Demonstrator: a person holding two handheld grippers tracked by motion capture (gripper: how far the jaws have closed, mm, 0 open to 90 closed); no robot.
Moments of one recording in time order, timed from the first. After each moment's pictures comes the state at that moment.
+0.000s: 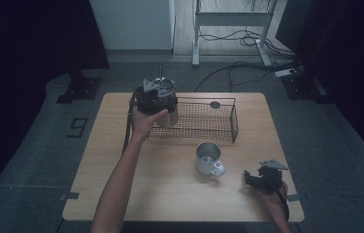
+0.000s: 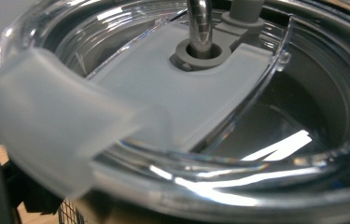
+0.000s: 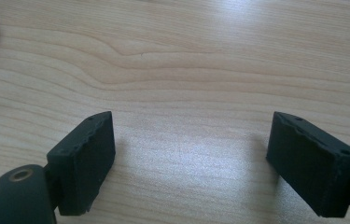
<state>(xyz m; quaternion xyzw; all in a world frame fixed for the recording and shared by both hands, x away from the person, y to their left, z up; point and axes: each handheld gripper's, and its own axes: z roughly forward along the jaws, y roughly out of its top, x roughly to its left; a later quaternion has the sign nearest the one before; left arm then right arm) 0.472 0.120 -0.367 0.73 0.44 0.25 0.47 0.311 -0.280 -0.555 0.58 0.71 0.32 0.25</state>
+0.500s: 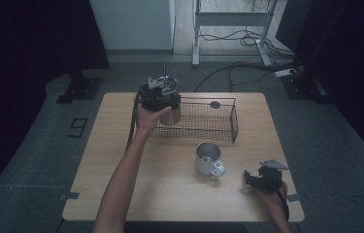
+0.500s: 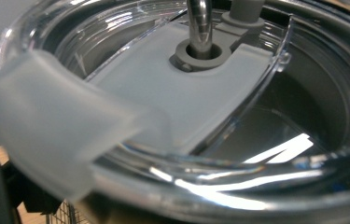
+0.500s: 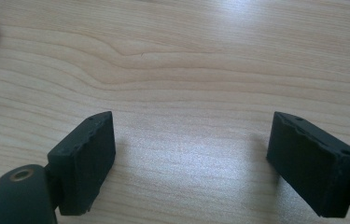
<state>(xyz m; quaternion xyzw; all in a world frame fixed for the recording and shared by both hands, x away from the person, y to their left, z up) 0.490 0.110 -0.374 0.73 0.44 0.25 0.46 0.311 -0.281 -0.555 0.58 0.71 0.32 0.25</state>
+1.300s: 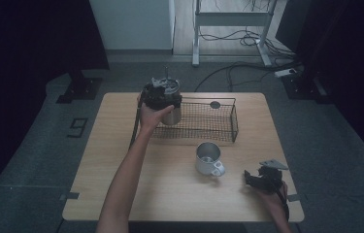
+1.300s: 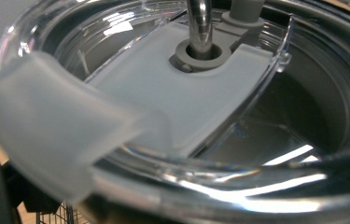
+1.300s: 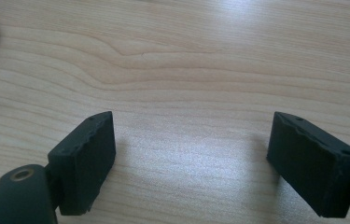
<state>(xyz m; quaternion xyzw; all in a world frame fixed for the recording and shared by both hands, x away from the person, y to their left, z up) 0.517 0.104 -0.397 0.74 0.46 0.24 0.43 0.311 -0.281 -0.555 0.58 0.71 0.32 0.25</state>
